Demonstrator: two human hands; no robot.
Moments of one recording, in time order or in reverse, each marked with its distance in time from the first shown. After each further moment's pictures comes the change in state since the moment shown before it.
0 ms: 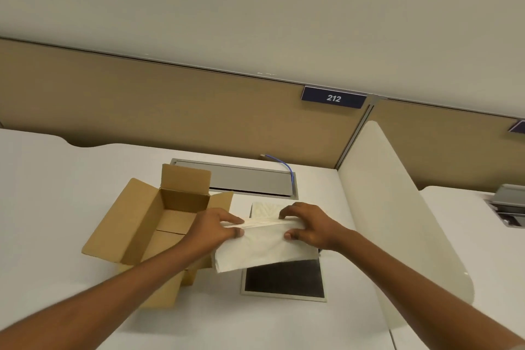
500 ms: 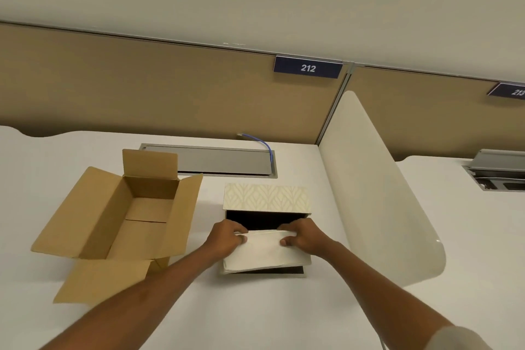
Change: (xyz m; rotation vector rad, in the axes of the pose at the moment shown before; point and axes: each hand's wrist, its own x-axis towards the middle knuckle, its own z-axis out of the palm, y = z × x) left_hand 0.033 -0.039 0.134 0.076 -0.220 -0.148; right_hand -0.047 0.098 0.073 0.183 -0.045 0.368
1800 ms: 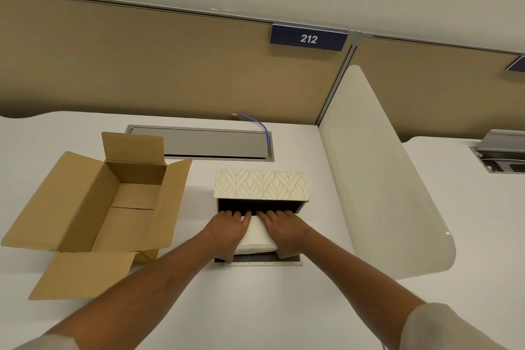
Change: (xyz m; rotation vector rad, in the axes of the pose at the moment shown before) left_hand 0.025 -0.006 0.029 1.277 -0.198 0.414; right_hand 0.025 -0.002 0.039 -0.946 -0.139 -0.288
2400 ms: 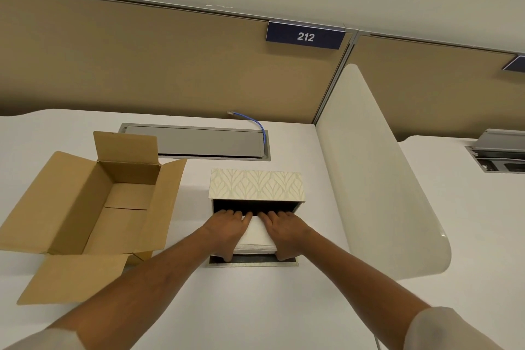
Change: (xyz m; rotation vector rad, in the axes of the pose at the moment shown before) left_hand 0.010 -0.002 -0.005 -0.107 0.008 0.067; right_hand -0.005 0.007 0.000 0.021 -0.004 0.007
